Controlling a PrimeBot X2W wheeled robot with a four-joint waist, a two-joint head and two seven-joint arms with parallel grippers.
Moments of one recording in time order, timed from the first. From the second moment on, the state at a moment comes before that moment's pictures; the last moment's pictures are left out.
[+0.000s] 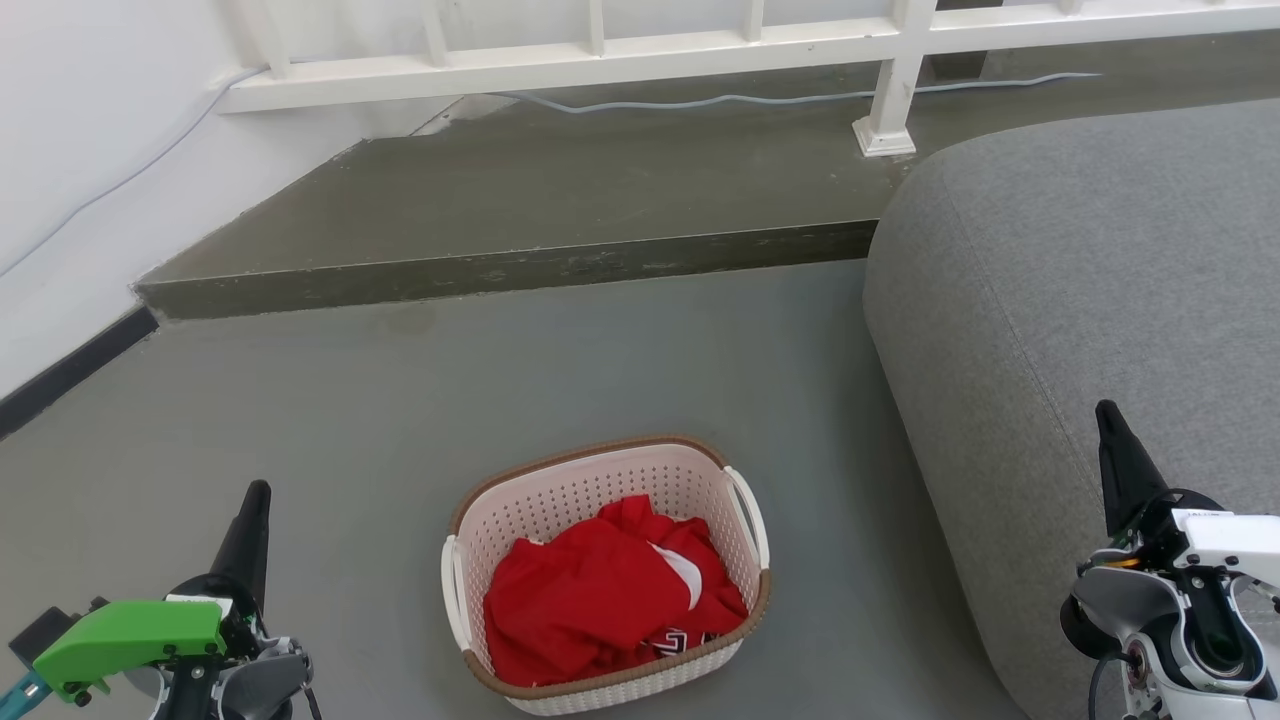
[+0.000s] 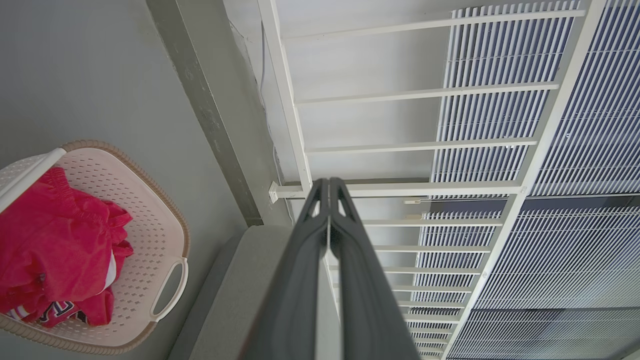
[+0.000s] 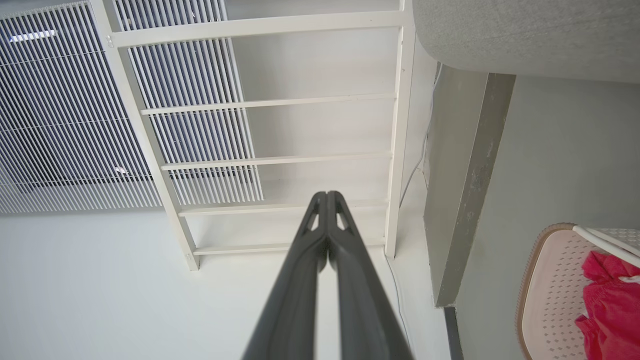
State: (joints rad) left arm -0.06 0.03 0.09 0.27 -1.60 -0.12 0.11; right arm -0.06 -0.04 -0.13 0.28 1.62 0.12 0.11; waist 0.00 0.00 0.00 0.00
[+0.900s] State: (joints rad) left arm -0.06 0.03 0.09 0.27 -1.60 -0.12 0.11; right arm -0.06 -0.04 -0.13 0.28 1.62 0.12 0.11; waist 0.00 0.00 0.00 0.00
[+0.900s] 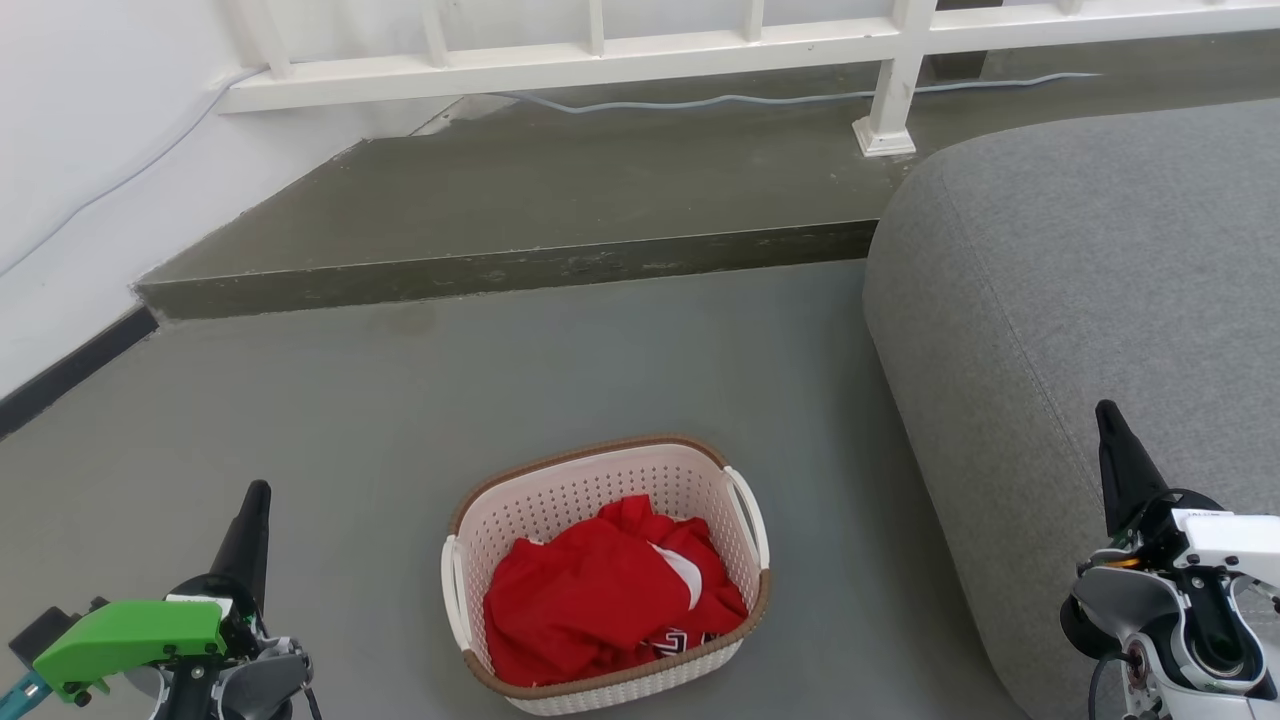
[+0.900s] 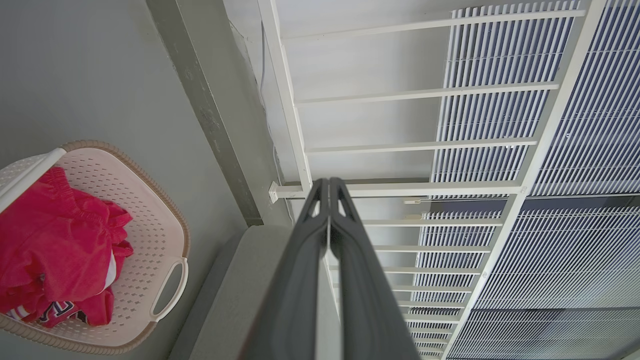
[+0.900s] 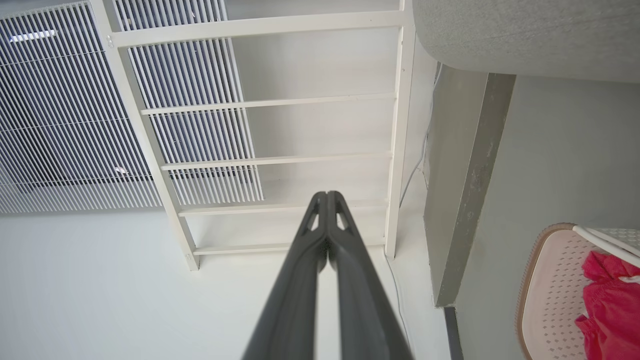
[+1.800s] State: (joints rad) left arm -0.06 0.03 0.09 0.27 -1.60 -0.12 0.11; right arm -0.06 -0.04 -0.13 0.28 1.62 0.12 0.11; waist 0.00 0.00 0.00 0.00
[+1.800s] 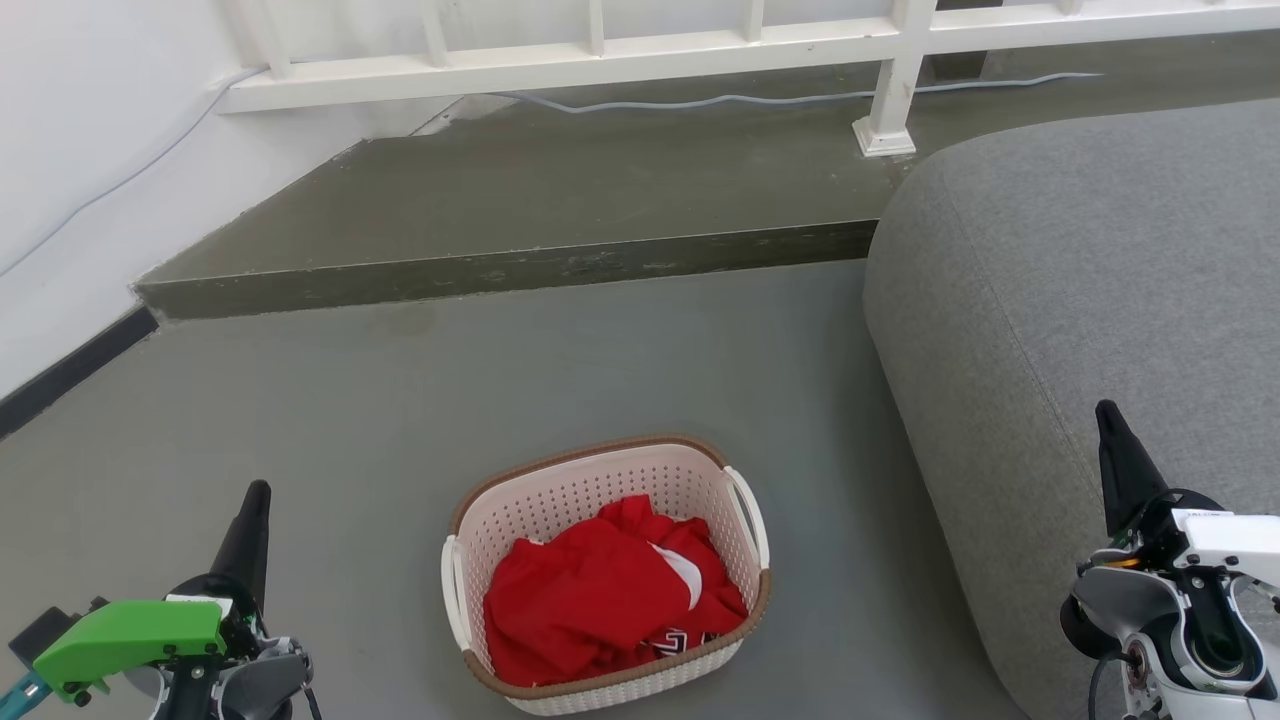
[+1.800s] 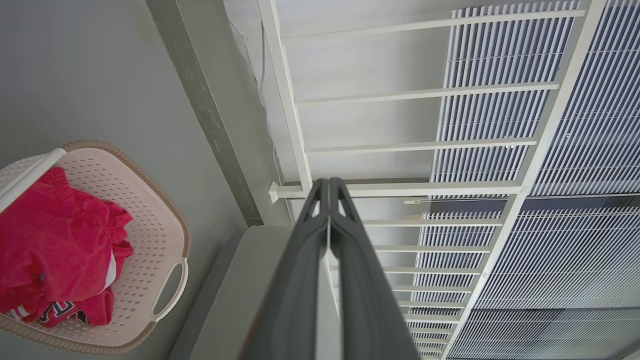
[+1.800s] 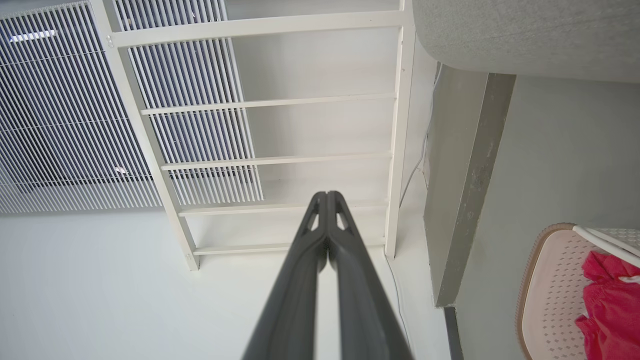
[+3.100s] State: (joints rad) left arm -0.02 0.01 0.07 0.30 -1.59 -0.12 0.08; right arm -0.01 -0.02 -0.10 0.29 1.60 0.11 0.07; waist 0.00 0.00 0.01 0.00
